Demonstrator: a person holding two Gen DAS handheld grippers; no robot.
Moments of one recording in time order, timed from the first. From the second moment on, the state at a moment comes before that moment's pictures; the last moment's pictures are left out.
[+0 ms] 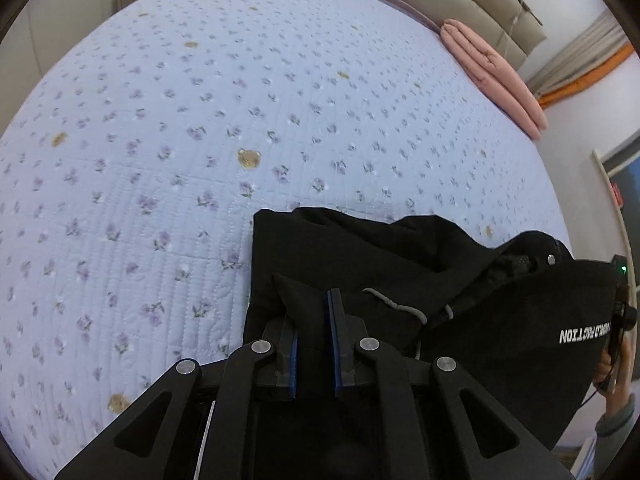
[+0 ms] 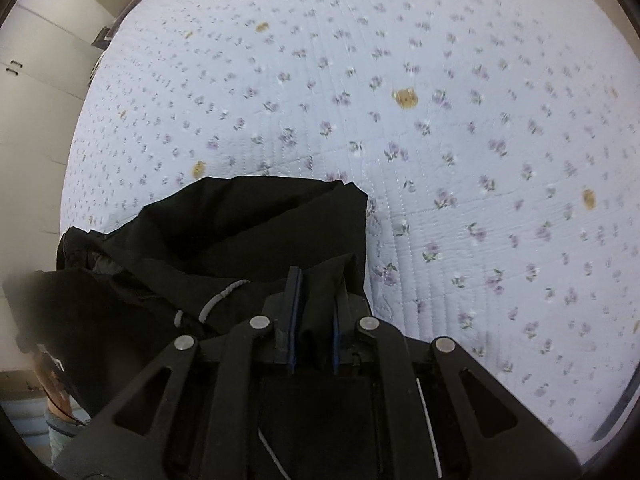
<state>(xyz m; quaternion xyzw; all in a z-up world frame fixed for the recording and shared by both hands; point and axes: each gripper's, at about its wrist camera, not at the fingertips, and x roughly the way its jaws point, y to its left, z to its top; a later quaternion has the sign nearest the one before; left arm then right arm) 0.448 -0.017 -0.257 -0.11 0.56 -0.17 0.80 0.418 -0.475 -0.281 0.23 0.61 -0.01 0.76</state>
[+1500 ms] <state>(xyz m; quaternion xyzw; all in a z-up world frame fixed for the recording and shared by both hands) 0.484 -0.013 -0.262 -0.15 0.56 -0.33 0.74 0.426 -0.450 -0.275 0.09 0.52 0.08 0.84</state>
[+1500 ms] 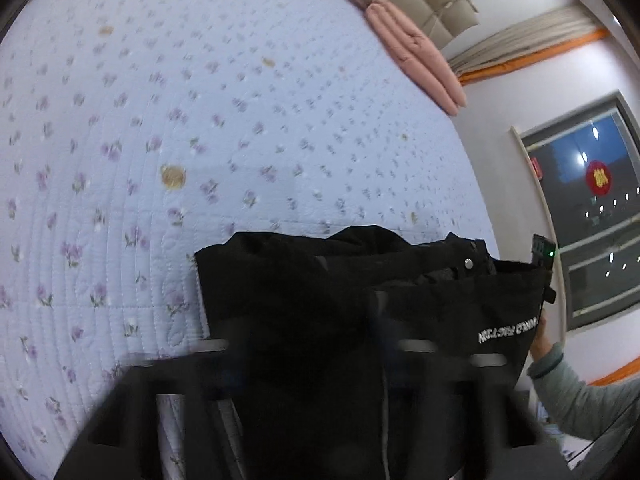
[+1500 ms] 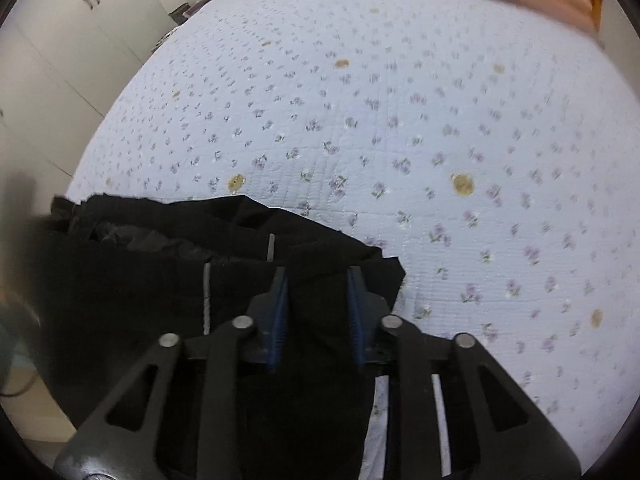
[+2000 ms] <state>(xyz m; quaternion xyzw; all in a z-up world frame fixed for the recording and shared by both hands) 0.468 -0.004 -0.125 -0.15 0.41 -0.31 0.85 0.396 -0.454 -0.145 -0.01 0.40 -0.09 0.91</state>
